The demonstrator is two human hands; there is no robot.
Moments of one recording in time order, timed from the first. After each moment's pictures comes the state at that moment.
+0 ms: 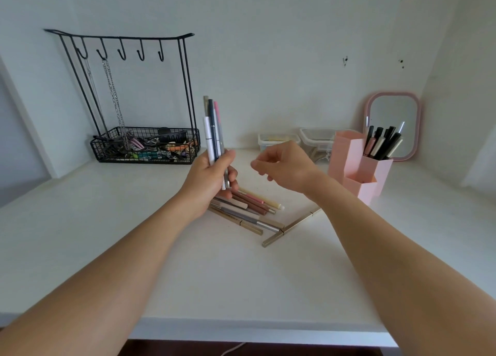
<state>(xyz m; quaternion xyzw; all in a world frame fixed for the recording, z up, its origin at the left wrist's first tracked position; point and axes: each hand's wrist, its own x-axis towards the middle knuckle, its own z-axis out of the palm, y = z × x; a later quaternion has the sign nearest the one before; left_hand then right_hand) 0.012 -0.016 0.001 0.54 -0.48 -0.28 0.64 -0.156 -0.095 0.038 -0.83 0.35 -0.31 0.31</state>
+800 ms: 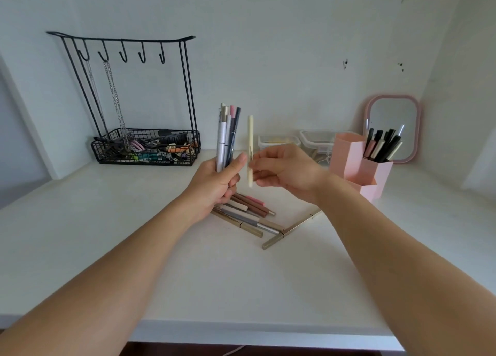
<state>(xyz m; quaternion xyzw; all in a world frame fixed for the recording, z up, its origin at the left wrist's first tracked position) 0.004 -0.011 0.003 0.50 -0.48 -0.36 0.62 -0.161 -0.094 0.041 -0.71 0.25 -0.28 0.59</state>
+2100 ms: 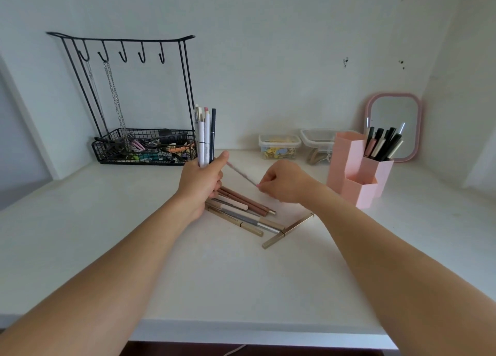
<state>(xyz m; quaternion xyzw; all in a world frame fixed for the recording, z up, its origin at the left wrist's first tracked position) 0.015 -0.015 0.002 0.58 -0.36 -0.27 0.68 -0.153 -0.099 0.023 -0.86 0.41 -0.18 0.23</state>
